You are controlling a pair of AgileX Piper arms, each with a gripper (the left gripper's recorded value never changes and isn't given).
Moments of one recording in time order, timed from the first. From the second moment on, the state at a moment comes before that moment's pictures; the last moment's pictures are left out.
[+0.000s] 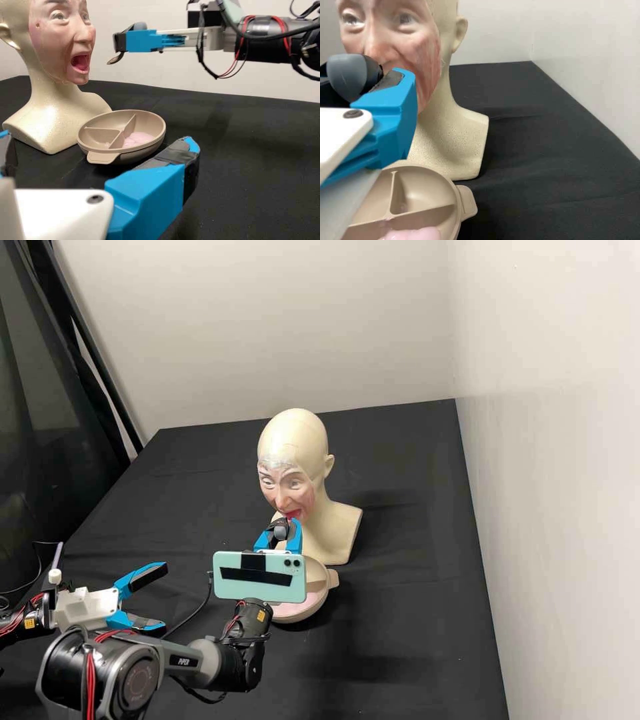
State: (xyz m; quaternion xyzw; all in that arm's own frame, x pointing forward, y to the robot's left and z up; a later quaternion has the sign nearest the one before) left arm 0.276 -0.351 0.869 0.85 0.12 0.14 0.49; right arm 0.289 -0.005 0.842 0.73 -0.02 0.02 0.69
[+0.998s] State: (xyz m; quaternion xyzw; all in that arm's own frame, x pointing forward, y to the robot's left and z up) left arm 0.281 -0.345 0.867 0.85 0.12 0.14 0.49; right arm 0.302 0.010 0.853 0.72 -0.04 0.03 0.69
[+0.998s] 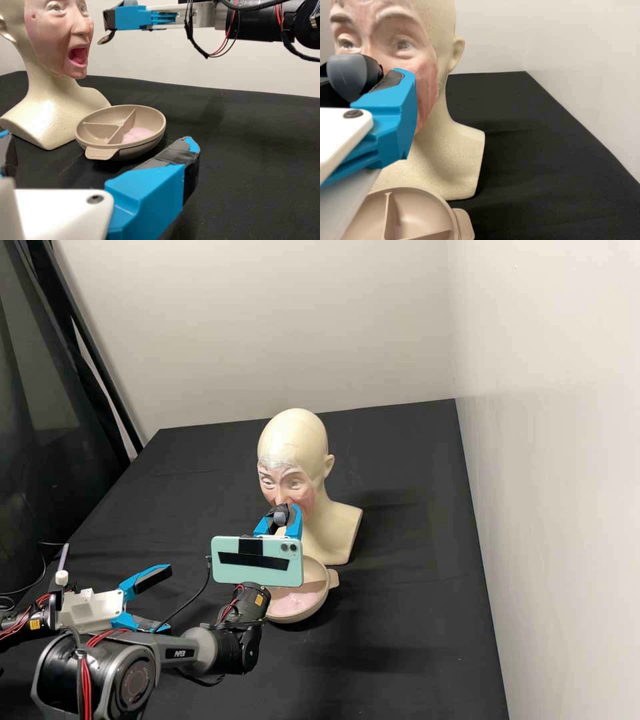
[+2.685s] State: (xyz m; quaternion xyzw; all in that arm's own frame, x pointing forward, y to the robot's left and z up) left arm 0.281 -0.341 0.867 0.85 0.13 0.14 0.49; right arm 0.312 0.025 0.841 0.73 -0.01 0.02 0.69
